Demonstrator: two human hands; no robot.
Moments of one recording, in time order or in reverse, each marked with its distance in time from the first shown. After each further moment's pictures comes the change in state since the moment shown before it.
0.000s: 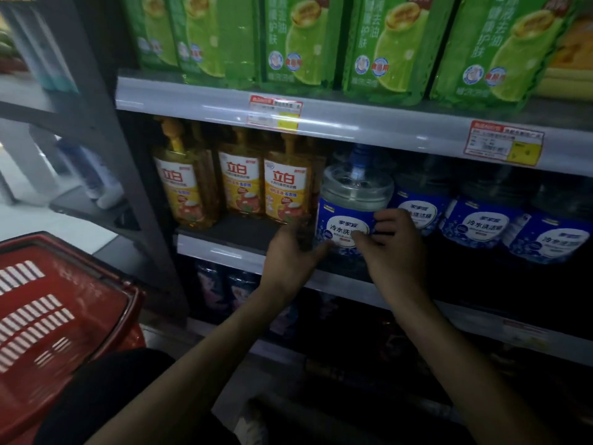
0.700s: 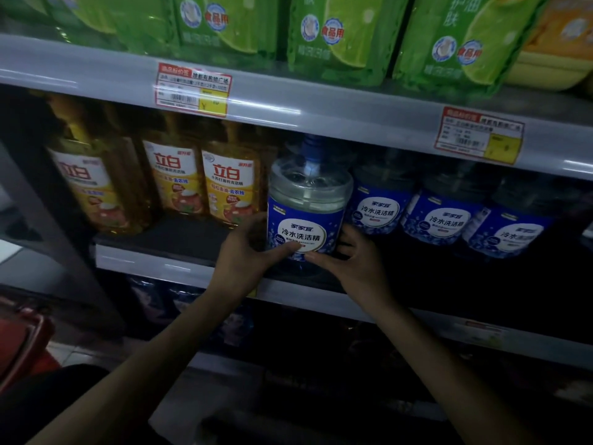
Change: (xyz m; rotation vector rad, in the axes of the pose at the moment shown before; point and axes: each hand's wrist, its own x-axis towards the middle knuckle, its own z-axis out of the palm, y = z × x) left_hand 0.036 -0.025 0.022 -0.227 -0.107 -0.026; right_hand 0.042 0.076 0.000 0.091 -0.277 0.013
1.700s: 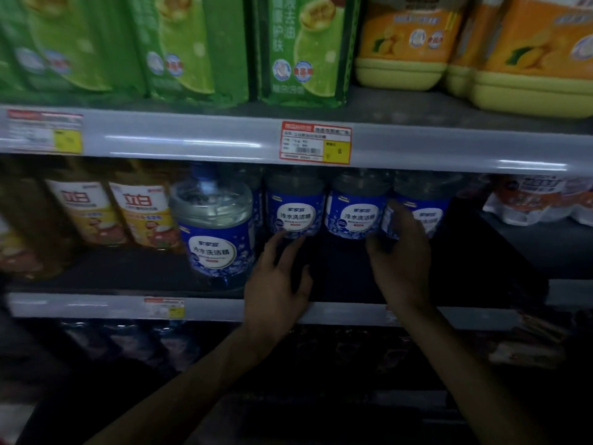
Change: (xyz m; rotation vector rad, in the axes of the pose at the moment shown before) left_hand -0.029 0.019 0.158 0.576 0.006 0.441; right_hand -0.023 0.015 -0.160 -0.273 0.588 -0.070
